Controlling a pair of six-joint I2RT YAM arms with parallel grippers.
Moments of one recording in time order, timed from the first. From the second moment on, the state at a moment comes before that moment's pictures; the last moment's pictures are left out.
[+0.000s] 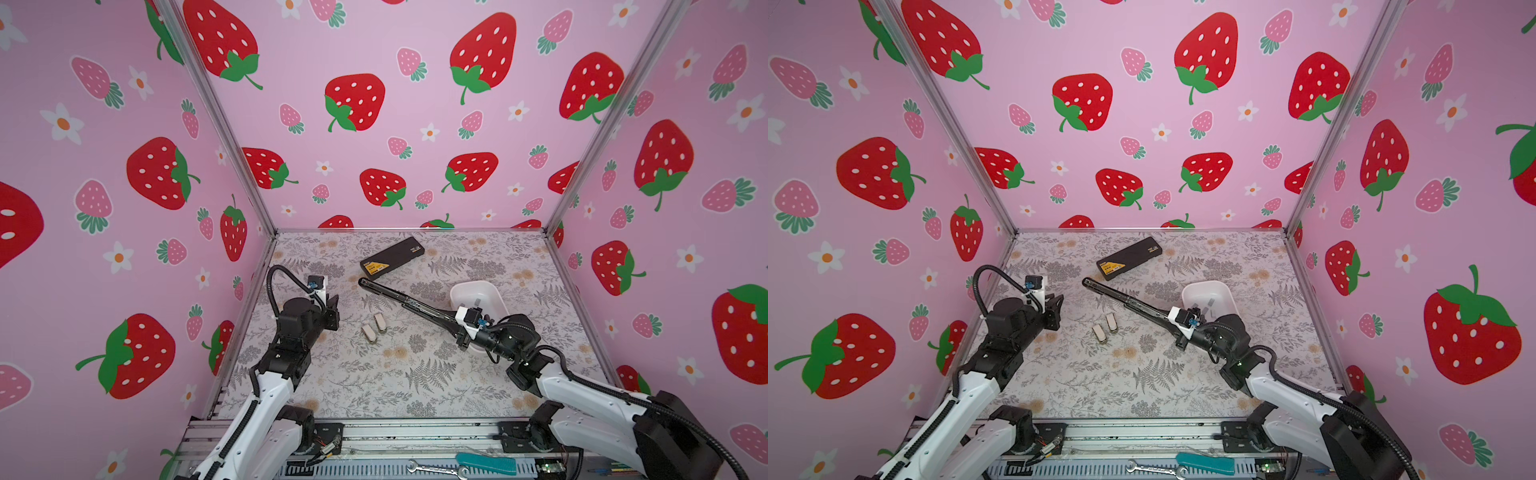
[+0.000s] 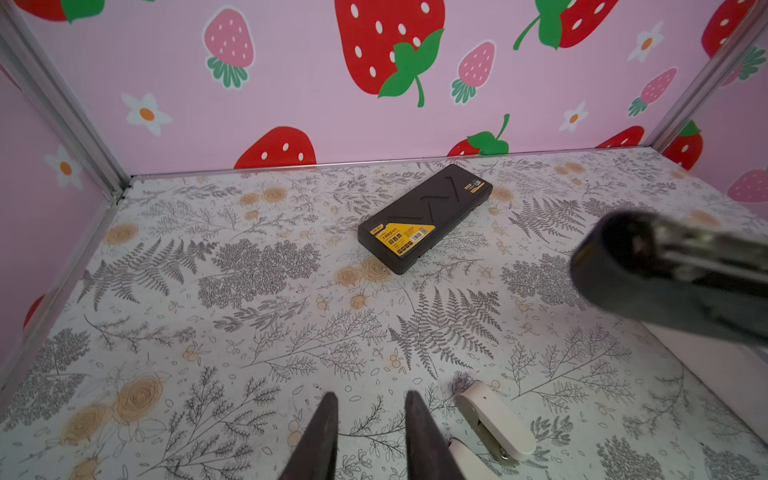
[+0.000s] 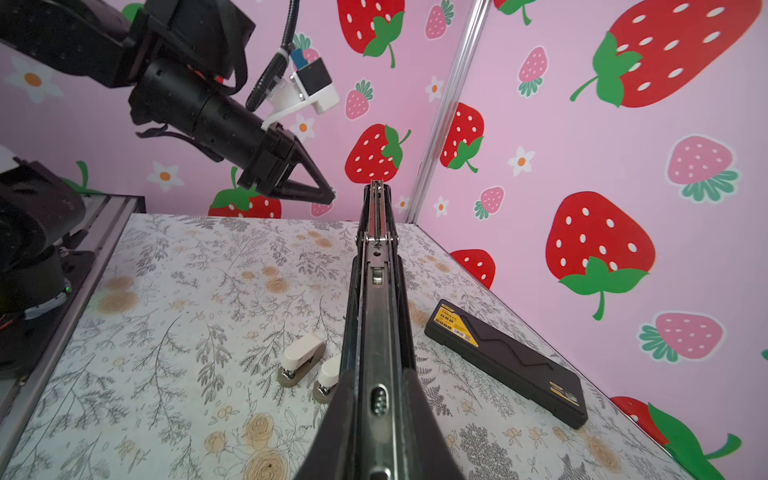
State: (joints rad) left arm -0.16 0.80 0.50 -0.08 0.04 -0.06; right arm 0.76 1.04 0.34 0.78 -0.44 -0.23
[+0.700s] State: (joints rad) left arm -0.16 0.71 0.32 -0.05 -0.08 -0.27; right arm 0.78 0.60 0.23 0.66 -0.09 0.42
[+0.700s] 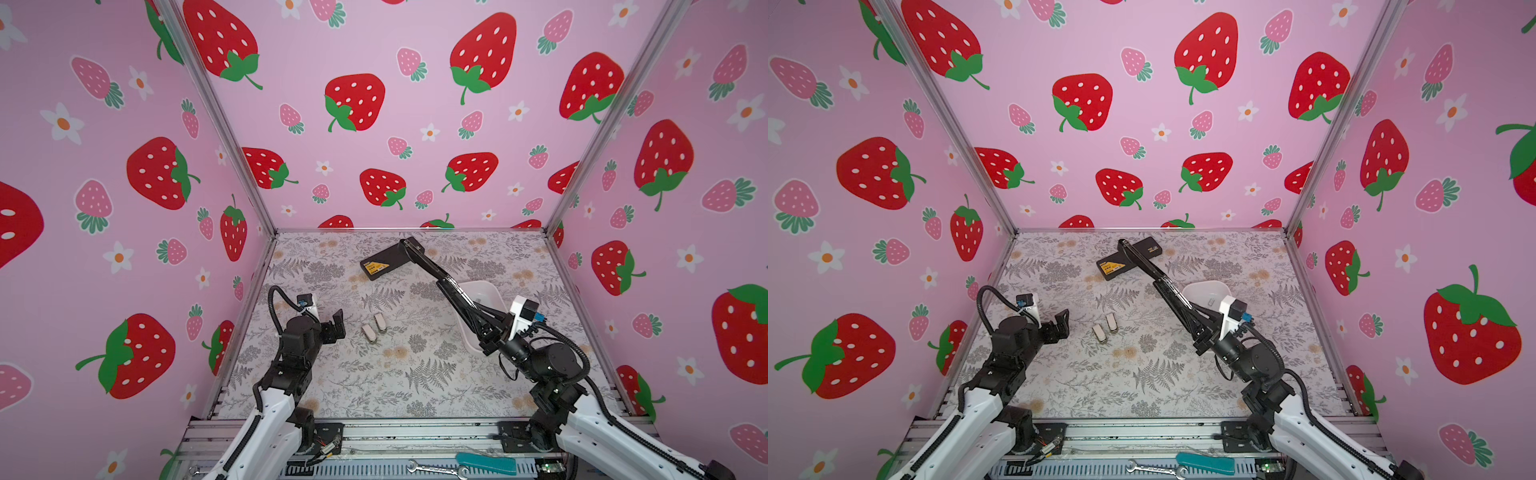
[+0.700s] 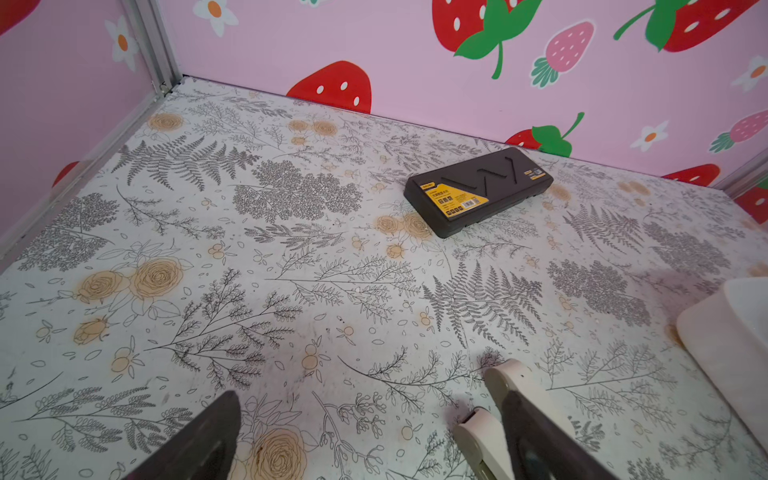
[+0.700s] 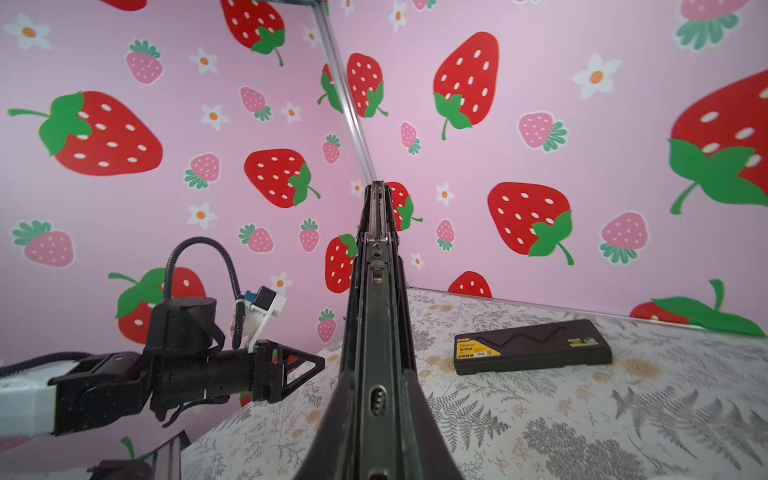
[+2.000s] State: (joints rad) left arm -0.11 0.69 0.33 0.03 0.10 -0.69; right arm 0.96 1.61 0.67 0.45 0.14 0.23
